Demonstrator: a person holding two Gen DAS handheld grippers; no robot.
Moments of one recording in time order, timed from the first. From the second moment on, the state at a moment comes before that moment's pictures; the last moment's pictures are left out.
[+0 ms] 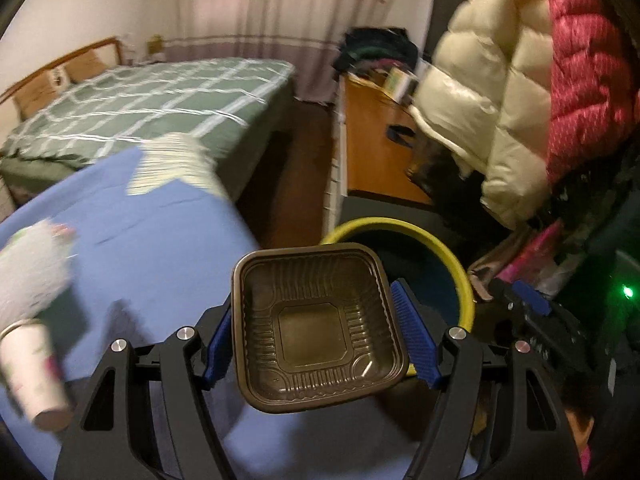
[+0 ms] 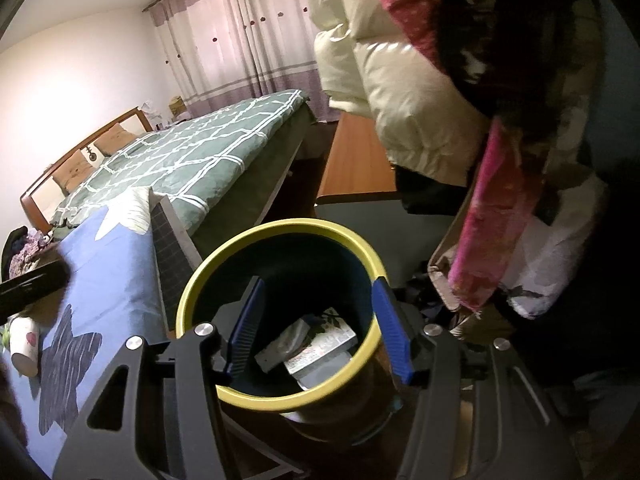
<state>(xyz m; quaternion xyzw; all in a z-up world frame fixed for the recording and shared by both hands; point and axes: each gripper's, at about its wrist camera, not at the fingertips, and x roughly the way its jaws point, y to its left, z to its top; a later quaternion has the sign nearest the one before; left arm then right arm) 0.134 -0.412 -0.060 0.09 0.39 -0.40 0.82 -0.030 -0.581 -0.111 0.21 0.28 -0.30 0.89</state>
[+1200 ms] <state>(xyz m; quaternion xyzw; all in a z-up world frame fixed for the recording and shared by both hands) 0.117 -0.209 -0.006 0.00 0.28 -0.27 0.92 0.010 -0.498 -0.093 0.15 0.30 -0.20 0.92</state>
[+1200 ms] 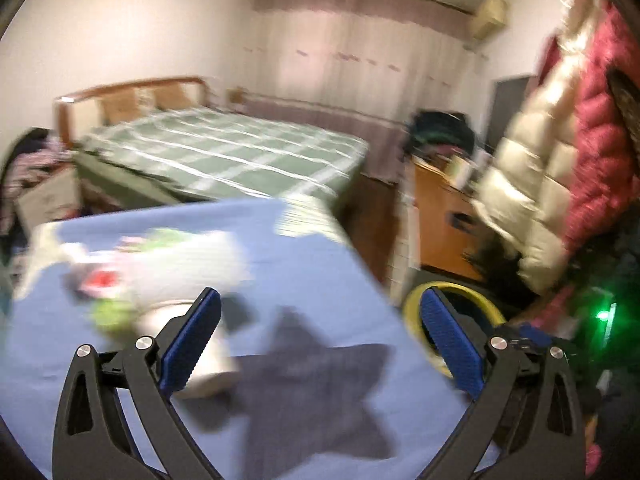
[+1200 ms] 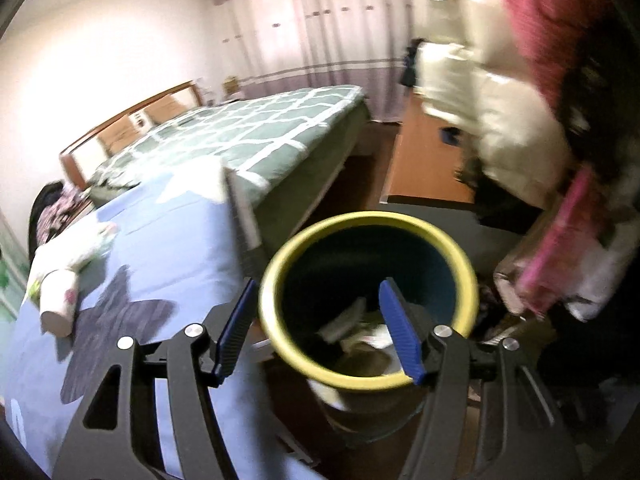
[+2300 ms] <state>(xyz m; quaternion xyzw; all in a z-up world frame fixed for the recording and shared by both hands) 0.181 0.009 -0.082 -0.03 0.25 0.05 0.97 0.268 -0.290 -0.092 0.12 0.39 0.02 0.91</state>
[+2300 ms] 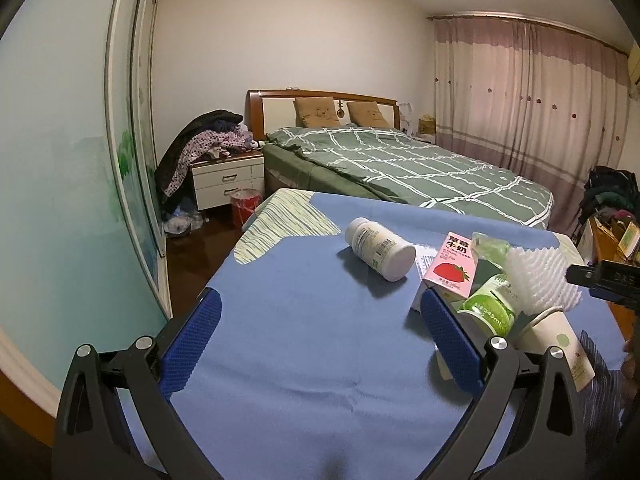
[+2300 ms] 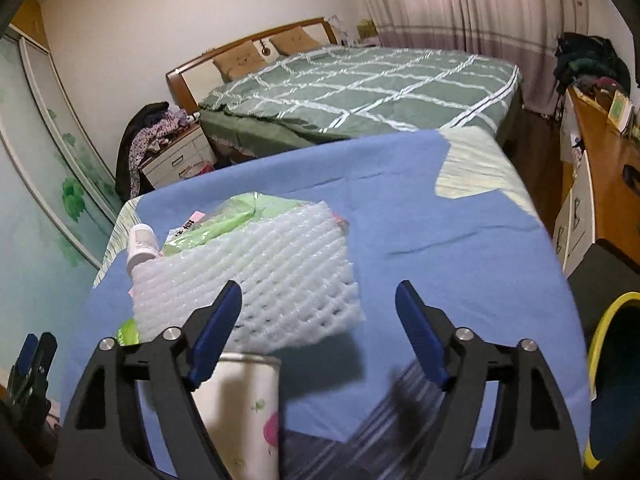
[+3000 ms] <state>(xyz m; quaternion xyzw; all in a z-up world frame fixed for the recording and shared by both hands) 0.179 0.007 -0.081 -0.04 0.25 0.05 0.97 0.227 -0.306 -0.080 0.18 0.38 0.07 0.91</state>
